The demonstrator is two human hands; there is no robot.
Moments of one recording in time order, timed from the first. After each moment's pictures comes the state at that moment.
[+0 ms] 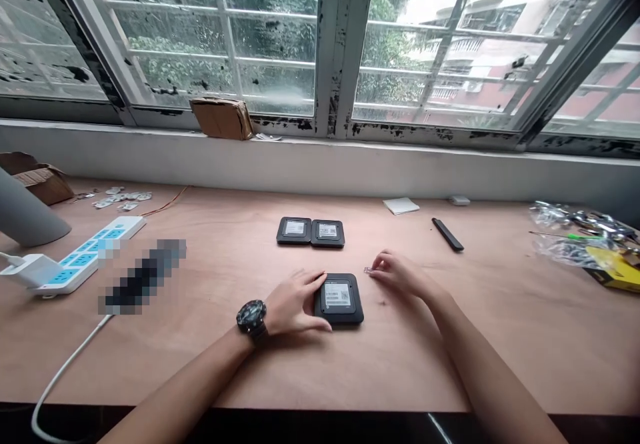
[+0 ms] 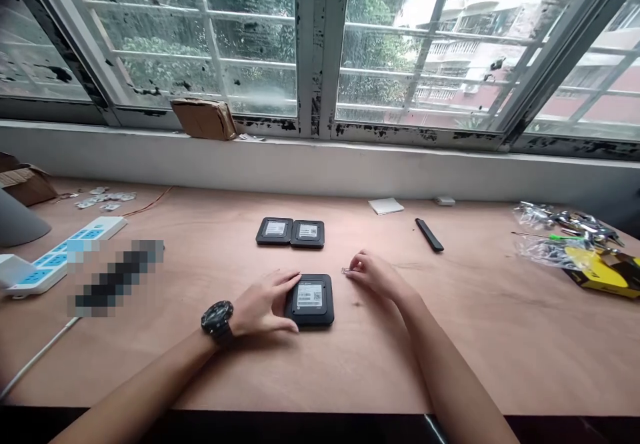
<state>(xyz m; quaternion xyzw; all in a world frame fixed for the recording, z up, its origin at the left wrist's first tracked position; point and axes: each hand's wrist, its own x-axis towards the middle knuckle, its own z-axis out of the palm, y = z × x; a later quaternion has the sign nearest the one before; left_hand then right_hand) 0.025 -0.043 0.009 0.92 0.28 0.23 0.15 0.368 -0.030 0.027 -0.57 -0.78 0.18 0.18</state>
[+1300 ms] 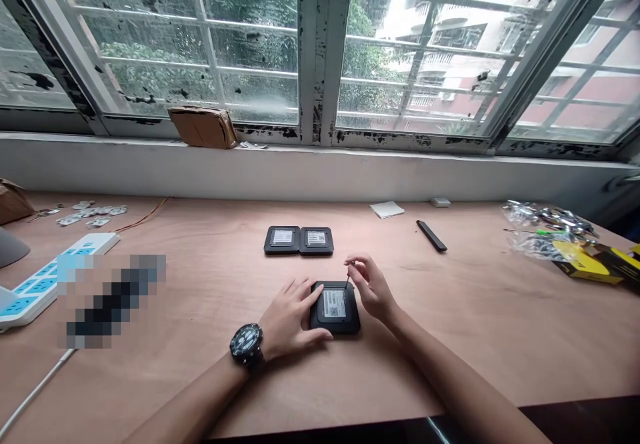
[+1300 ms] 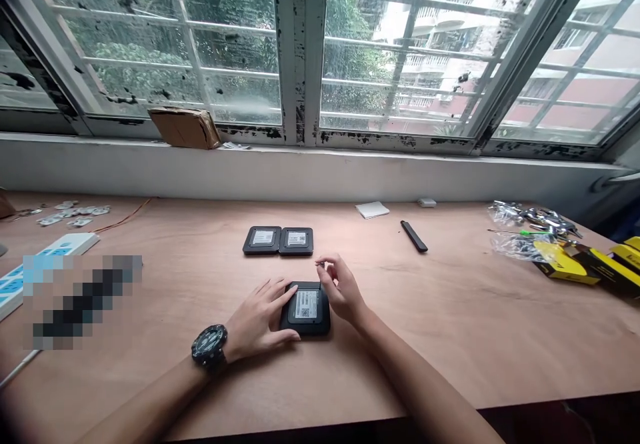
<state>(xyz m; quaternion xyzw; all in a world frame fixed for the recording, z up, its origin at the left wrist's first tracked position) 0.038 -0.050 0.004 0.92 0.30 0.21 0.09 0.289 -0.057 0.023 -0.45 -0.69 0.24 0.52</state>
